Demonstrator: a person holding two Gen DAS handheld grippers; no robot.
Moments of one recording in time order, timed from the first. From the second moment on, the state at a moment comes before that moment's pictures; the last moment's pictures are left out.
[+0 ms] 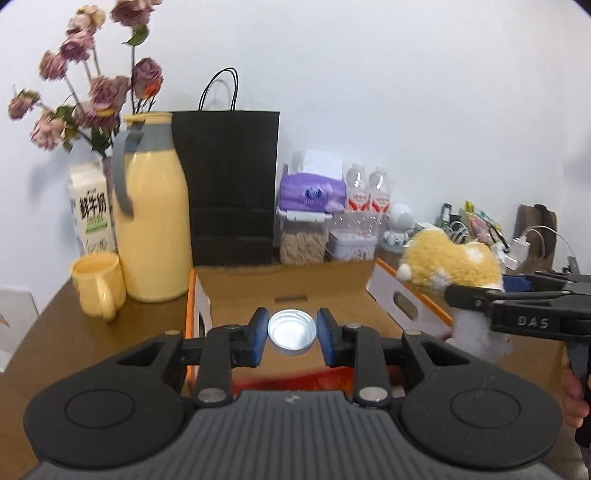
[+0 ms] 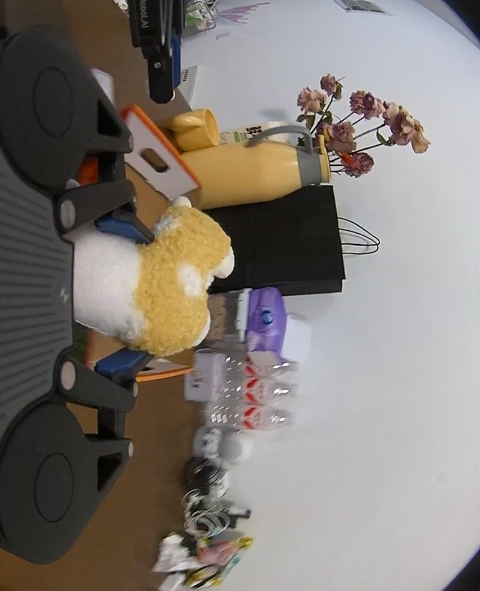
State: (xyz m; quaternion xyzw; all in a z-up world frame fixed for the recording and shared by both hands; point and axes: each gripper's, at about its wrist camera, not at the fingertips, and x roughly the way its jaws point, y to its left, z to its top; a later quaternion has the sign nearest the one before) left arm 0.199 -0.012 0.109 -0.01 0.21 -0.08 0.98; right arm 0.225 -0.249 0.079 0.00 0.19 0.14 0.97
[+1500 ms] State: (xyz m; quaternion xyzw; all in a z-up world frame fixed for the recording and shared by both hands) left arm 0.350 -0.028 0.070 0.03 0.31 0.02 0.95; right arm 0.383 -0.214 0.025 -0.06 0.32 0.14 0.94
